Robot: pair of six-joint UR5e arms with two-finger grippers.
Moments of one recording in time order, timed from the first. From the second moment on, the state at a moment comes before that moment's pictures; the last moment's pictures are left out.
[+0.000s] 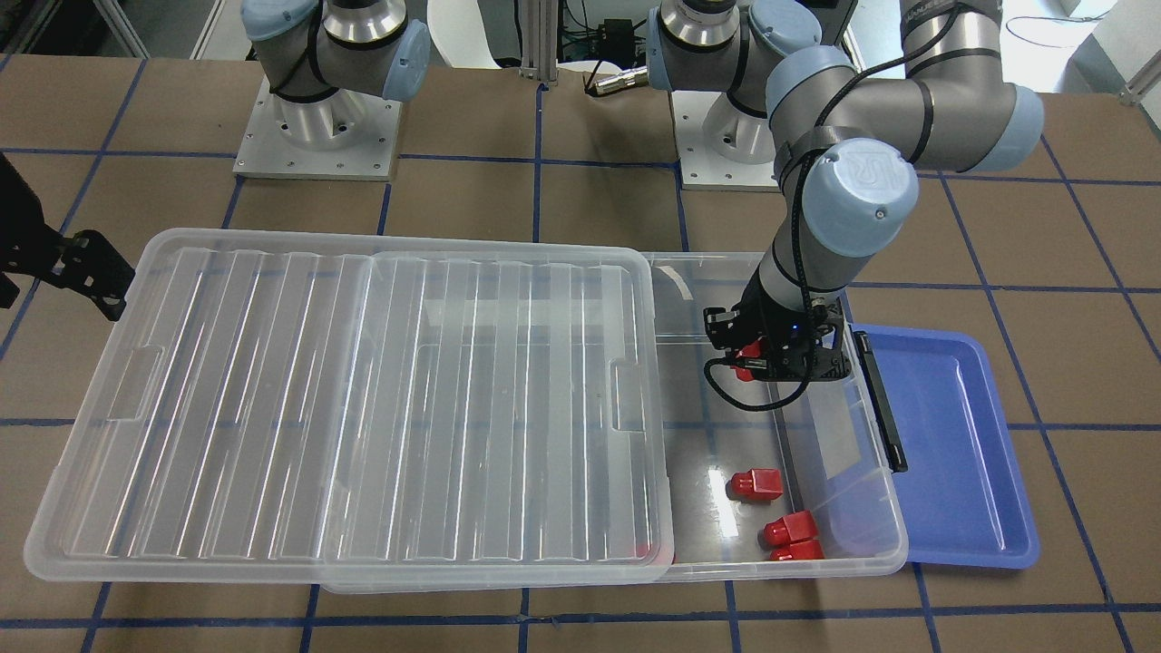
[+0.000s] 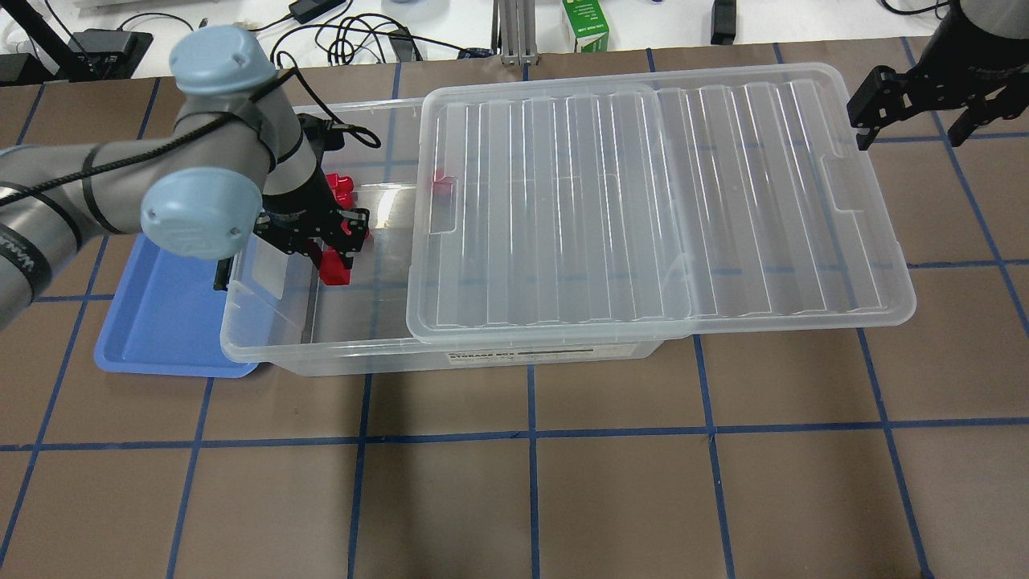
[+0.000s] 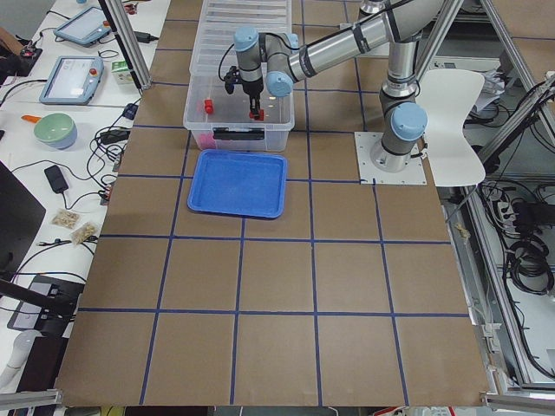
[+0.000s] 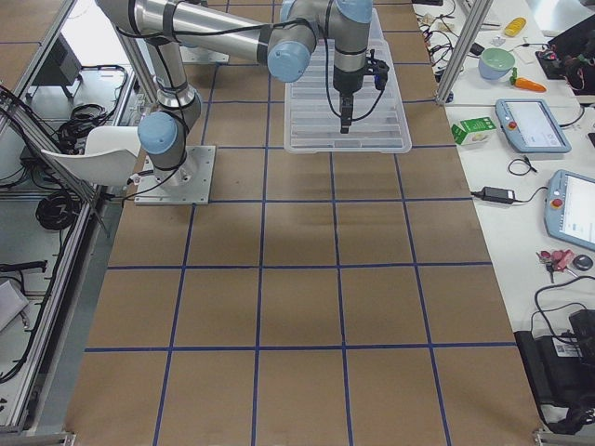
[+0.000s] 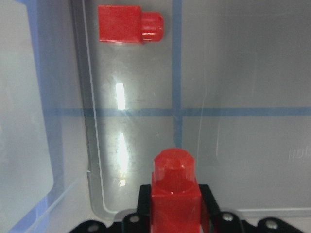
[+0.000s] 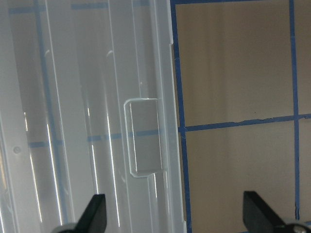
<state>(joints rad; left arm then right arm) -1.56 -1.76 -1.74 -1.30 1.60 0.00 1.30 -1.48 1.57 -1.74 -1.66 -0.20</state>
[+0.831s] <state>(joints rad) -1.27 -1.72 -1.58 -1.46 1.64 0.46 1.27 -1.43 1.57 -1.76 -1.71 -0.22</state>
